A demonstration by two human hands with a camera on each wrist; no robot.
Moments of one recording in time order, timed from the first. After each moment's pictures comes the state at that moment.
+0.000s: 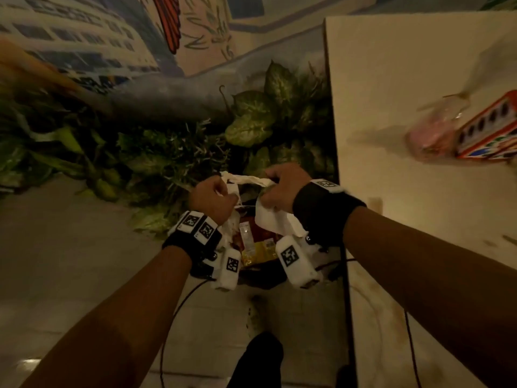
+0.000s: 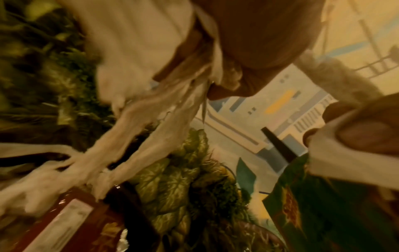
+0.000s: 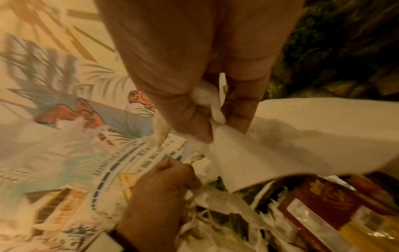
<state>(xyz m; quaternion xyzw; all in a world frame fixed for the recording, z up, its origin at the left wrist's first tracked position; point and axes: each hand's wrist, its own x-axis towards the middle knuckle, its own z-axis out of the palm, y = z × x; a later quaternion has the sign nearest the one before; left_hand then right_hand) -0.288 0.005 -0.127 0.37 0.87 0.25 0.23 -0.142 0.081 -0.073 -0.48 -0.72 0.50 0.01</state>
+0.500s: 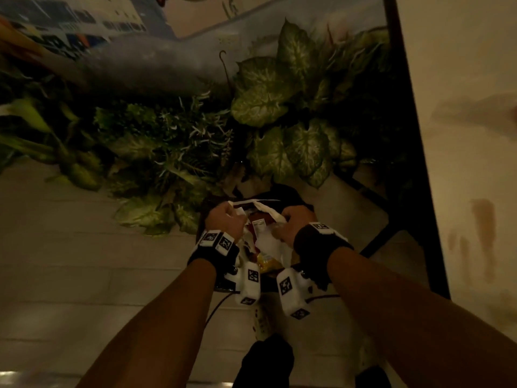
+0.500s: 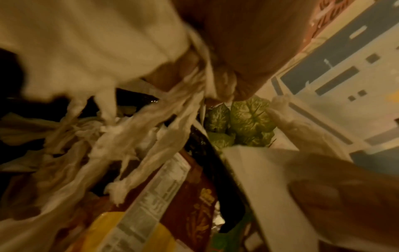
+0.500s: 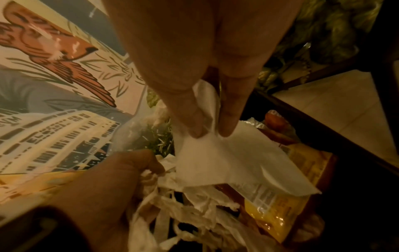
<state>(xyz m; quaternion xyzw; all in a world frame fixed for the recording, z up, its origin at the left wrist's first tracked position) -0.336 -0.008 -0.296 0.24 0.87 0.21 0.38 -0.189 0.051 -0.256 -0.59 -0.63 0.49 -0.10</state>
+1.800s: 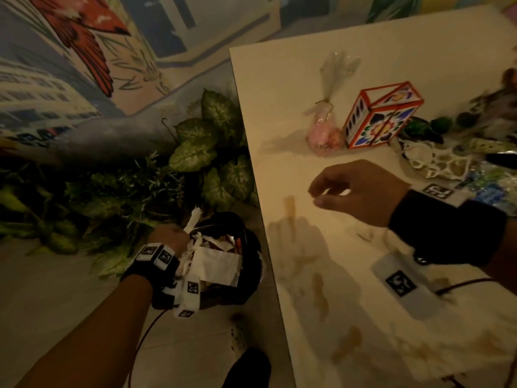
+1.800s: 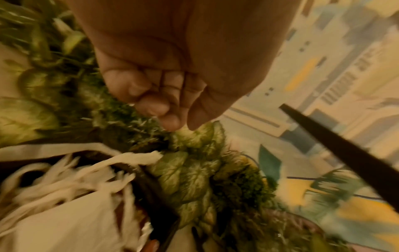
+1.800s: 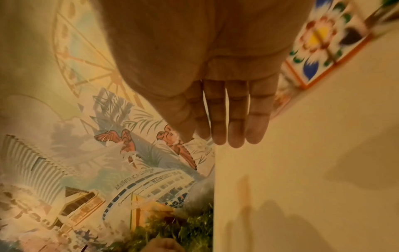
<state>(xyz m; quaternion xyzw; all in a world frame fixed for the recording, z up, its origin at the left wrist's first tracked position) -0.255 0.010 -0.148 0.36 0.88 0.01 0.32 0.090 0.093 0.011 -0.49 -0.79 0.37 0.04</state>
